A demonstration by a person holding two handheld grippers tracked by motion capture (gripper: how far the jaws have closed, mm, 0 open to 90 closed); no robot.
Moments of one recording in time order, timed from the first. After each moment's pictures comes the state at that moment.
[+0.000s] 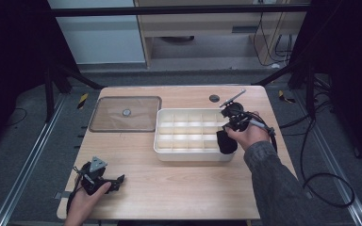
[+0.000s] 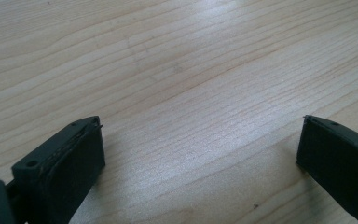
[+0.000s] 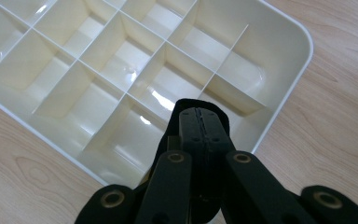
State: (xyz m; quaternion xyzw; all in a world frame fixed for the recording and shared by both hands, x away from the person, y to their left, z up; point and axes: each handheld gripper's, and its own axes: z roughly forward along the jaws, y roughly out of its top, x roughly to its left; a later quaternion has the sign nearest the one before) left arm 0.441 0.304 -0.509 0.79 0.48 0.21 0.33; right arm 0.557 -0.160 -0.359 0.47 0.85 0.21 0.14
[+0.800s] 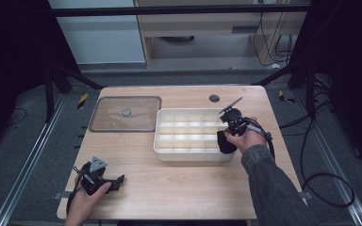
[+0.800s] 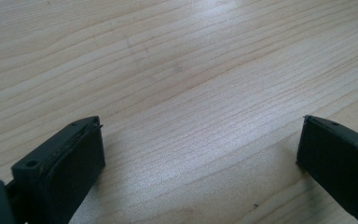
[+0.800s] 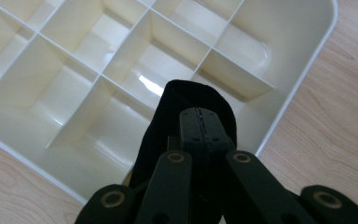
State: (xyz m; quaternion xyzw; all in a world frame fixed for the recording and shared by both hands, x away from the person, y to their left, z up) left arm 0.441 0.304 -0.509 0.79 0.47 0.21 0.33; right arm 0.563 -0.162 -0.392 0.47 0.85 0.18 0.13
